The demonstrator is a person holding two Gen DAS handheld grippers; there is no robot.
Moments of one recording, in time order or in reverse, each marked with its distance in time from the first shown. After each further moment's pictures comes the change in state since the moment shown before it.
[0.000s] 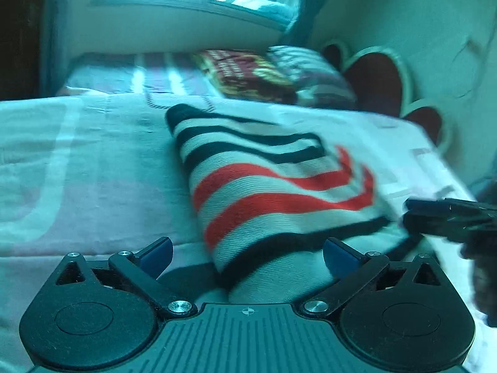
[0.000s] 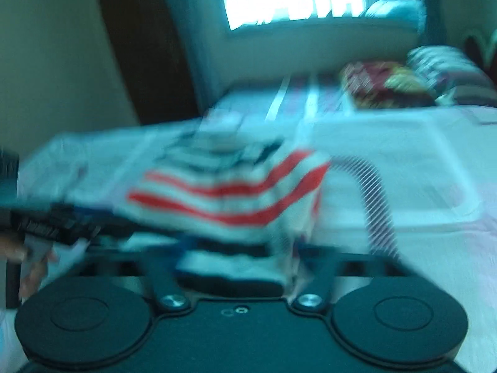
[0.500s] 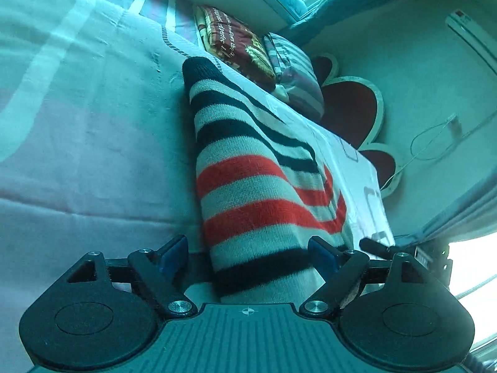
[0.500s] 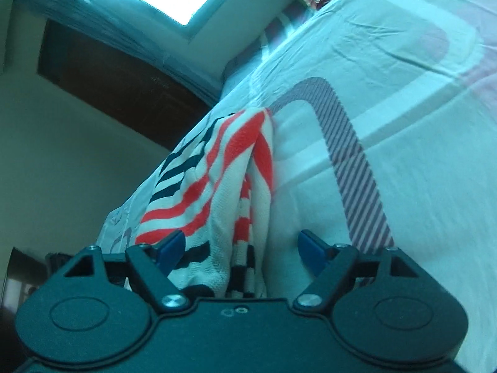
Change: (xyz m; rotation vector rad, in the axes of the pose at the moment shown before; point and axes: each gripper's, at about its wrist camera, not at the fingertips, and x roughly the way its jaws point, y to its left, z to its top) left arm 0.036 0.069 -0.005 -0.372 0.105 -0.302; right arm 0.050 -0.121 -0.022 0.553 0.166 0.327
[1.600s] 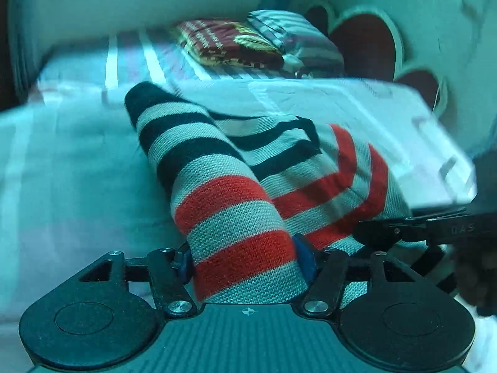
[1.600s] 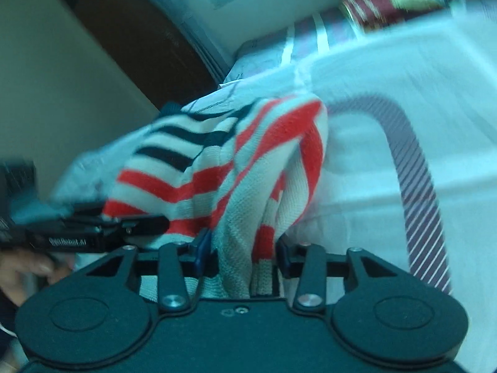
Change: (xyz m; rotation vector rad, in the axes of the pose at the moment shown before) left arm 0.039 -0.085 0.018 0.402 0.046 0.303; right arm 0.040 0.053 -0.015 -0.235 0.072 -0.116
